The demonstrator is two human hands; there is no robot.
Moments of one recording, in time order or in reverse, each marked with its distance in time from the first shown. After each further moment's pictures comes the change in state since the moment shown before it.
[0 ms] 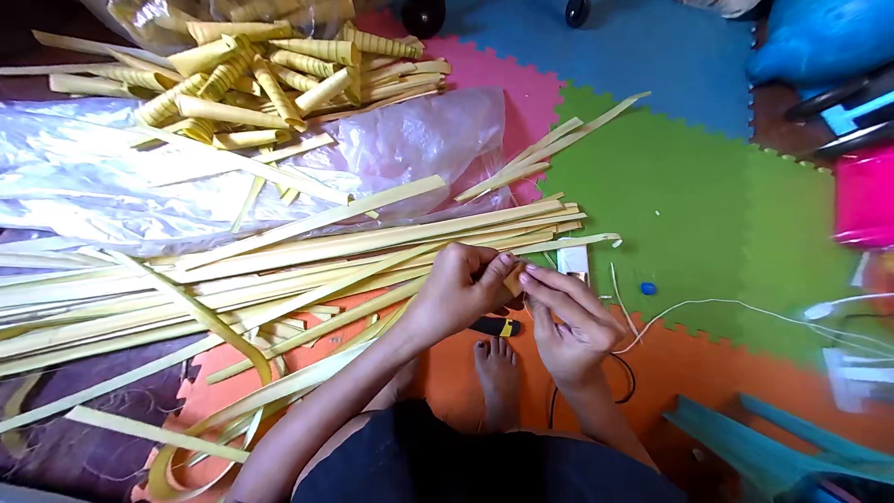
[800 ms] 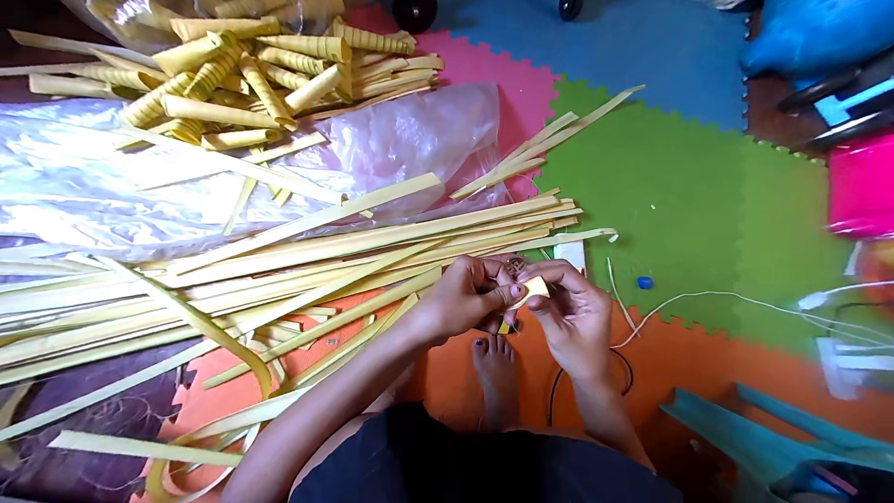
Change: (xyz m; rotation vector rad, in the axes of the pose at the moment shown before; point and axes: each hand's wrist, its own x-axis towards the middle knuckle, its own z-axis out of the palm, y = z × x) left_hand 0.000 -0.011 0.002 -0.348 -0.277 -0.235; right_hand 0.008 0.002 -0.010 0.558 -0.170 0.405
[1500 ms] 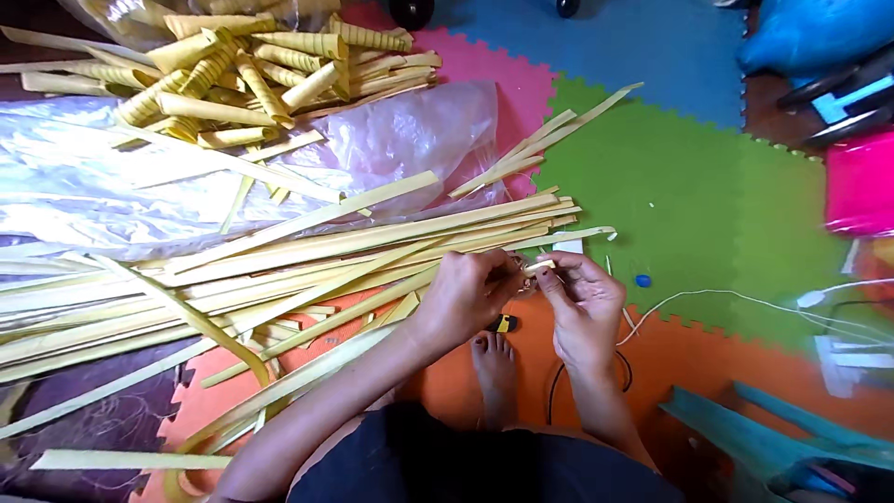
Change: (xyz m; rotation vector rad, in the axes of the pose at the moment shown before) left_hand 0.007 -0.009 0.010 0.754 0.352 0.460; right_hand 0.006 -0.001 0.001 -0.007 0.202 0.082
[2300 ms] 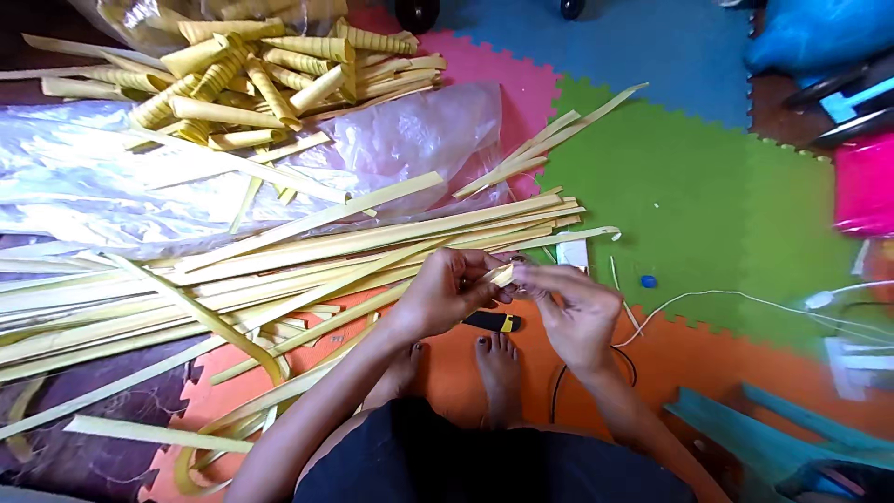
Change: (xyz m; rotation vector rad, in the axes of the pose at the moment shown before) left_hand -0.010 -0.011 -0.027 -0.568 -0.228 -0.261; right_hand 0.000 0.004 -0.001 -0.308 -0.170 -0.316
